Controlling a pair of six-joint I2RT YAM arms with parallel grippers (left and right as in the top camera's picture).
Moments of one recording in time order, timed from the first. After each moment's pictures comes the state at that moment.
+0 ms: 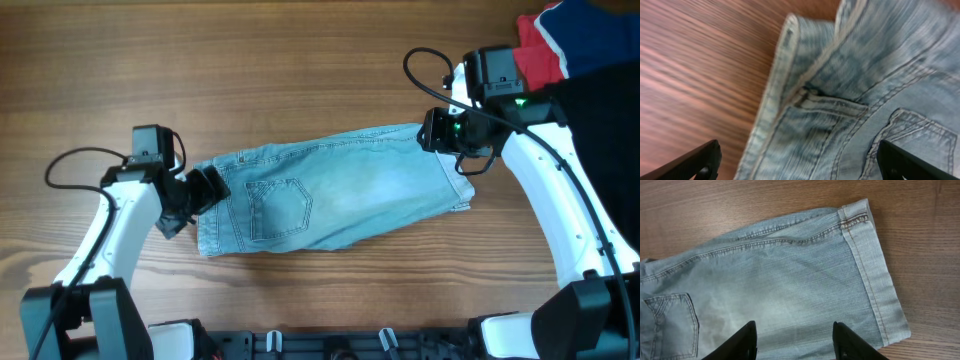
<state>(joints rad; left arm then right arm) 0.09 1.48 0.83 -0.77 0.18 -0.50 0.14 1.57 1.33 -0.99 -0.16 0.24</state>
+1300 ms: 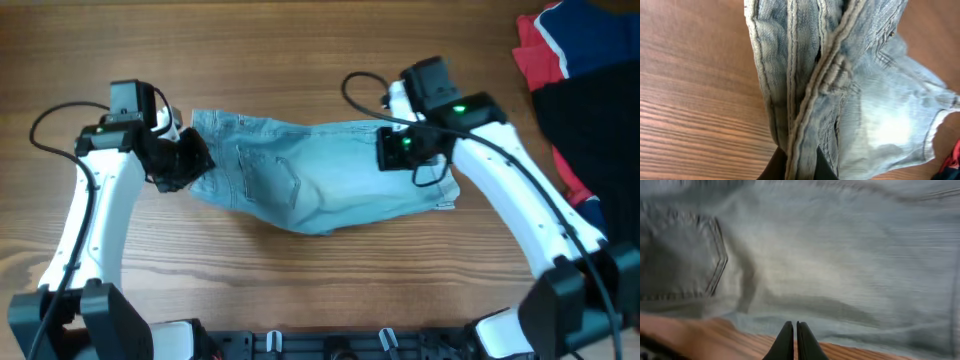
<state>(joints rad) 0.10 1.52 1.16 -0.96 0.34 -0.43 0.37 1.65 1.33 -0.97 -0.29 0.24</state>
